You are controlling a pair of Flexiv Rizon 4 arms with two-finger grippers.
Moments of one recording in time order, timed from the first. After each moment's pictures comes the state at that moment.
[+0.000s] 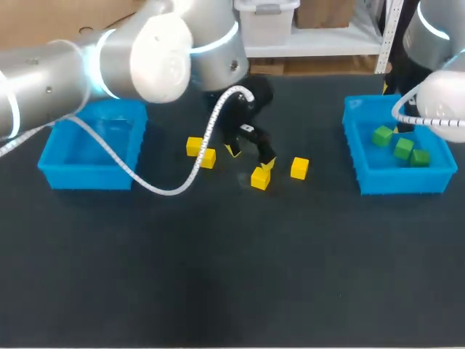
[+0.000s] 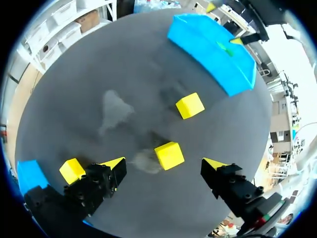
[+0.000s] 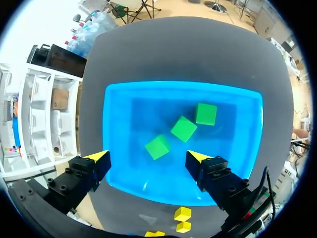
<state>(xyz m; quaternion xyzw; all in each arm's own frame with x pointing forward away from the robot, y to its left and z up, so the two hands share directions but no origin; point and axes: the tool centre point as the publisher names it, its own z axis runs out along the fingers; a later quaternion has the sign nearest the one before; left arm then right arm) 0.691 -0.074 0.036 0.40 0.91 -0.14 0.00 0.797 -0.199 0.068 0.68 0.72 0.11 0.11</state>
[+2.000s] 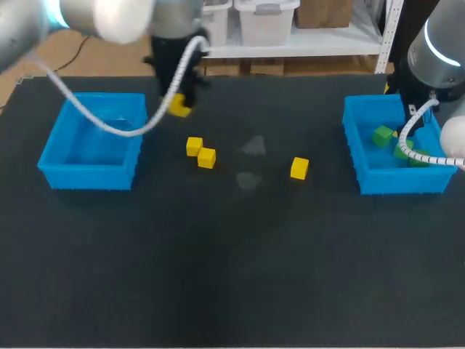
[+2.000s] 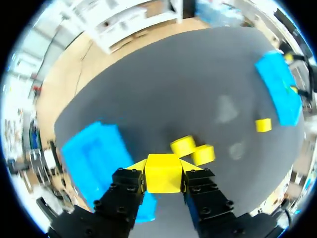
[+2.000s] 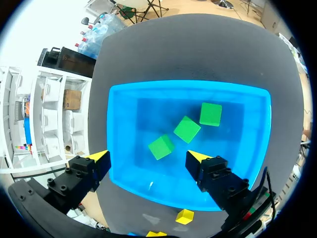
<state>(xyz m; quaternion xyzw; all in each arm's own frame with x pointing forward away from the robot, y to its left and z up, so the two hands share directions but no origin) 0.785 0.095 0.089 0.22 0.97 0.04 0.02 0.795 -0.200 0.068 0.67 0.71 0.15 0.15</state>
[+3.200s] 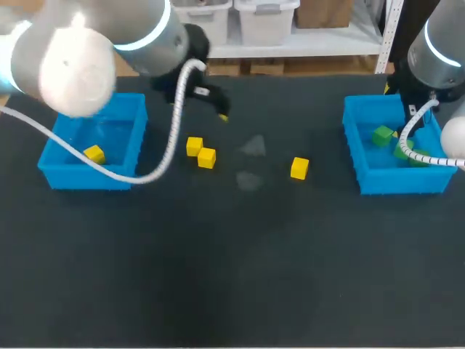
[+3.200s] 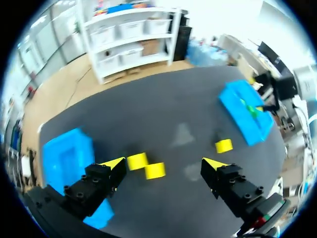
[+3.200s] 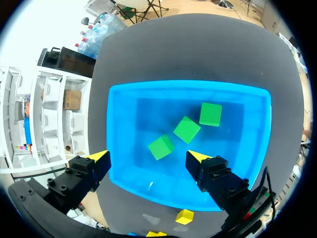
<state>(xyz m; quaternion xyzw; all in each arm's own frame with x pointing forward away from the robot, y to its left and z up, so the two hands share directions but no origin) 0.742 -0.006 0.113 0.23 0.95 -0.10 0.21 0.794 -0.200 0.068 0.67 0.71 0.15 0.15</state>
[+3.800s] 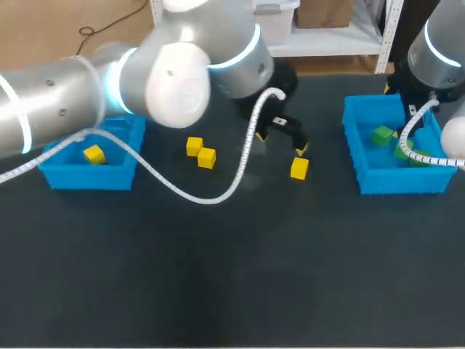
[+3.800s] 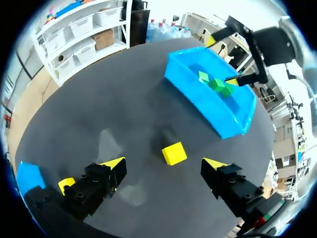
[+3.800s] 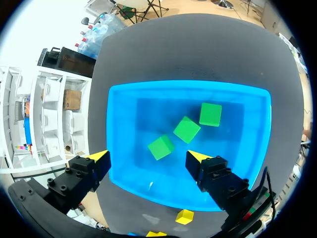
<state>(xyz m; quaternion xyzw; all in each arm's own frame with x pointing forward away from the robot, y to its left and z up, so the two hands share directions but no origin) 0.716 -0.140 0.055 0.33 0.92 -0.15 0.13 0.794 -0.200 0.068 0.67 0.71 0.15 0.15</state>
